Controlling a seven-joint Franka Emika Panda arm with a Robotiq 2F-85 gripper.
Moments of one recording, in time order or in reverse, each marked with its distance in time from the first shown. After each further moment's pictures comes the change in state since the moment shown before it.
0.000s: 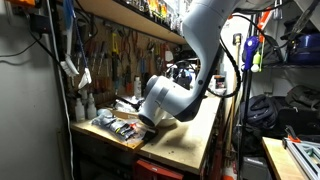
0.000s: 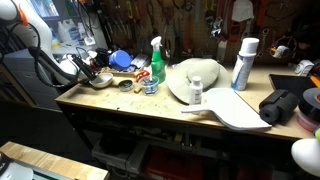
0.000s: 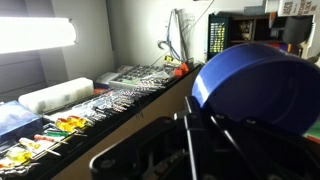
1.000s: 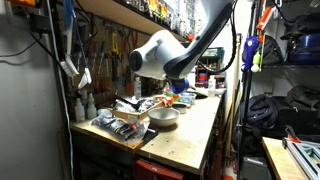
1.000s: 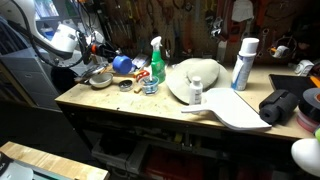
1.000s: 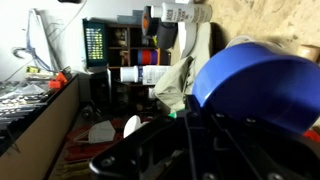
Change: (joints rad) arm -0.158 -0.286 0.064 0.009 0.330 0.530 -0.279
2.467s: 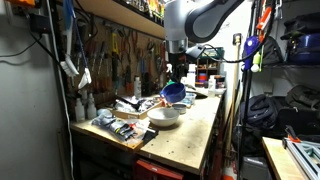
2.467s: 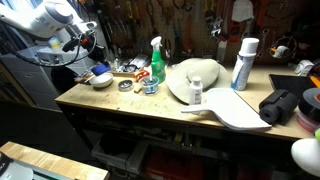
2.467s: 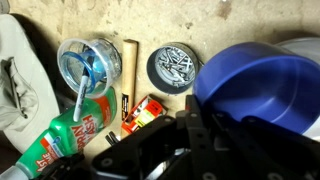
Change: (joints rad) arm -0.047 -0.410 -0.140 -0.309 0.779 0.739 -0.435
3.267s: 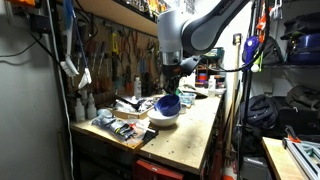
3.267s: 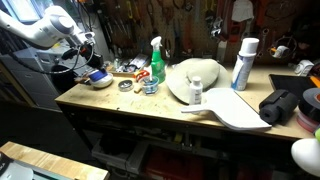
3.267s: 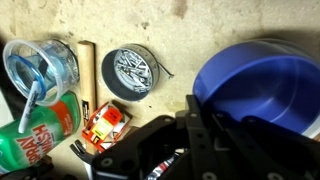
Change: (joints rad) arm 0.041 0.089 0.030 -0.012 0.000 0.069 0.094
